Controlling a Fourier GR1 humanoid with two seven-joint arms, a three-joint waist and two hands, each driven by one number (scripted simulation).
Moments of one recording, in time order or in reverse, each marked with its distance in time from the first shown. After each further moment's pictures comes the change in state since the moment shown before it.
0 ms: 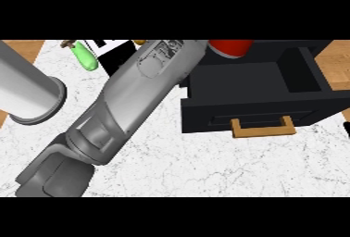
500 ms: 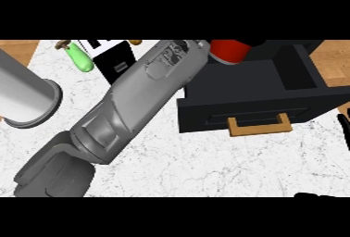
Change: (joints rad) left arm -0.016 0.000 -0.145 0.086 0.126 0.056 -0.060; right arm -0.058 -0.008 0.012 0.033 0.017 -0.007 0.007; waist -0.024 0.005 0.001
